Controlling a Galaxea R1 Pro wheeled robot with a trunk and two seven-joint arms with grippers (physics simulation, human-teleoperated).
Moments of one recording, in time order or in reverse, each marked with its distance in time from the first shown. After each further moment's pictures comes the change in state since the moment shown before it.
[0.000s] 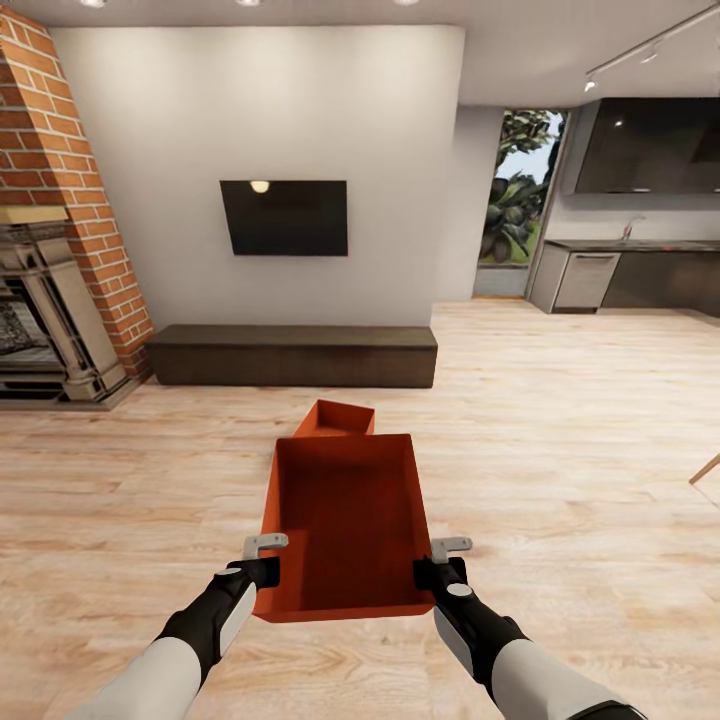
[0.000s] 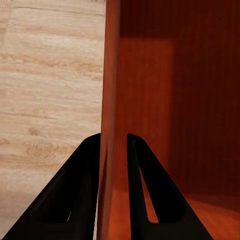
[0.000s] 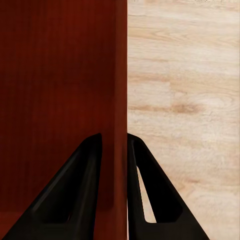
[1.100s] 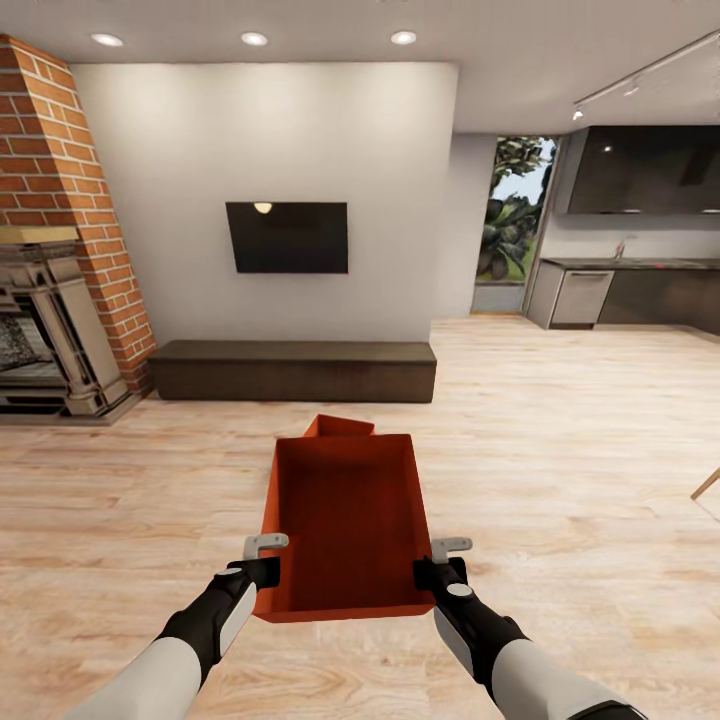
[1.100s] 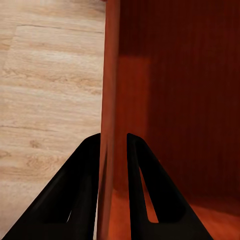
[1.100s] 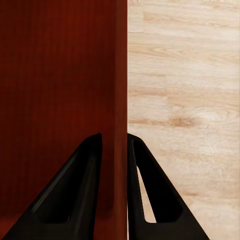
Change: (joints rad) left arm 0.000 0.000 0.001 0.000 0.000 0.000 0.000; right arm 0.000 0.000 0.000 0.000 0.000 0.000 0.000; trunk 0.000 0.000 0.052
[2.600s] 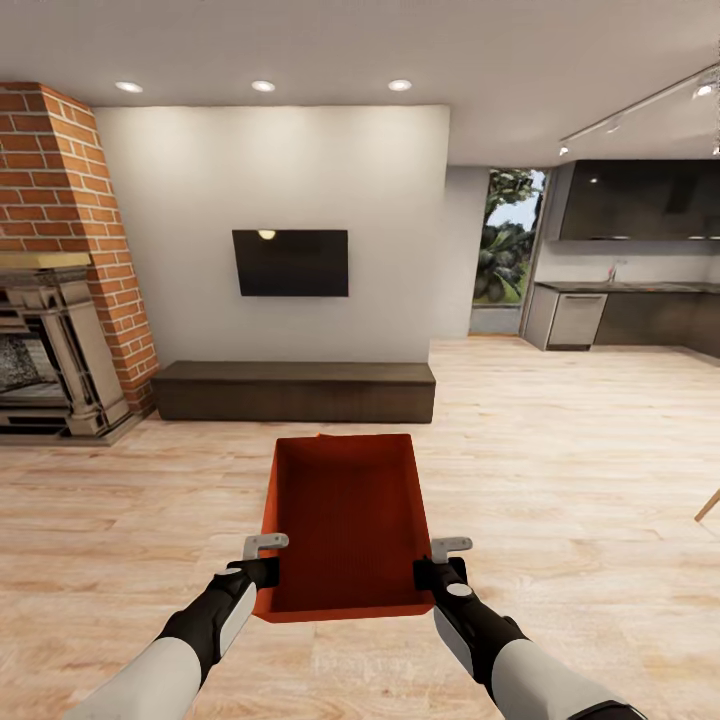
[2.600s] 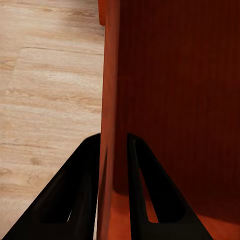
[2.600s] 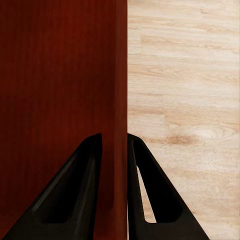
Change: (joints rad) left arm 0.000 0.001 0.000 -0.001 0.000 0.000 -0.001; right arm 0.000 0.001 -0.002 0.000 0.002 0.000 0.000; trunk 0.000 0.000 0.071
